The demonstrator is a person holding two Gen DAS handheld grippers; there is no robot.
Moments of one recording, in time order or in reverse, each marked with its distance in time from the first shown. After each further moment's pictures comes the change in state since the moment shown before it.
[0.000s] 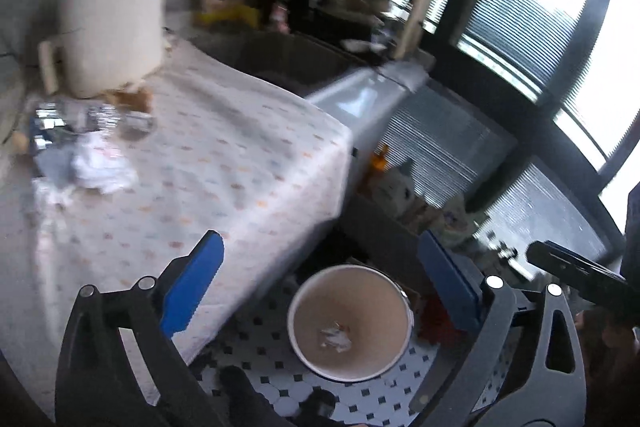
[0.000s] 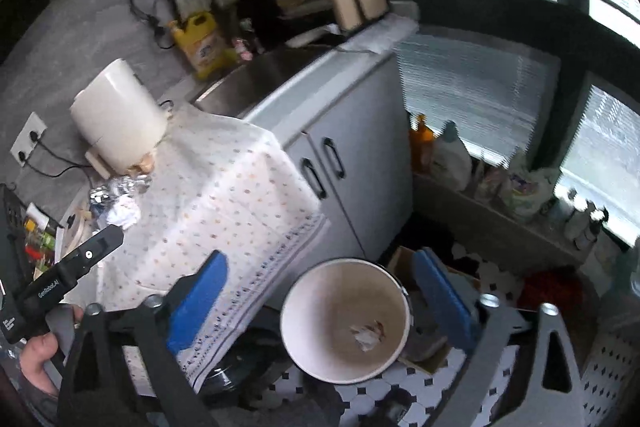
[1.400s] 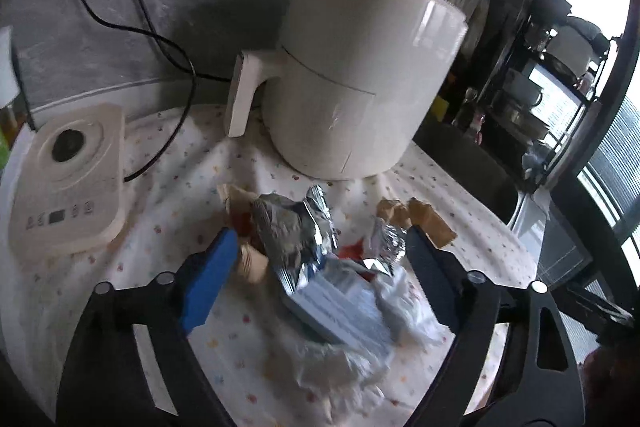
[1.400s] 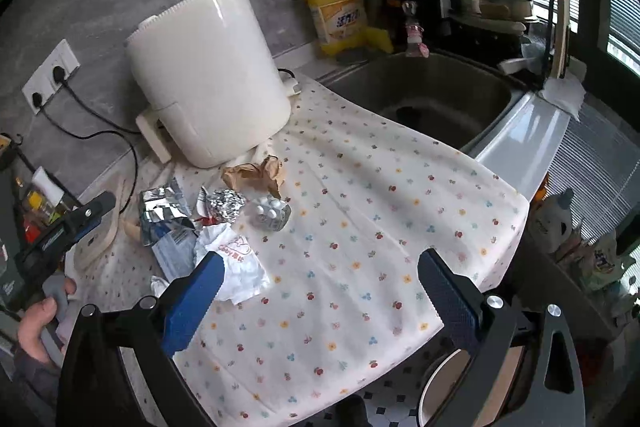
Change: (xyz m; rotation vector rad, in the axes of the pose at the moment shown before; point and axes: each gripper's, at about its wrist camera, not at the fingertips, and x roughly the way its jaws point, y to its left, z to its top) left arm -0.014 0.322 0.090 -0.244 -0.144 0.177; right arm 0.148 0.291 0.051 -0.207 0.042 0.081
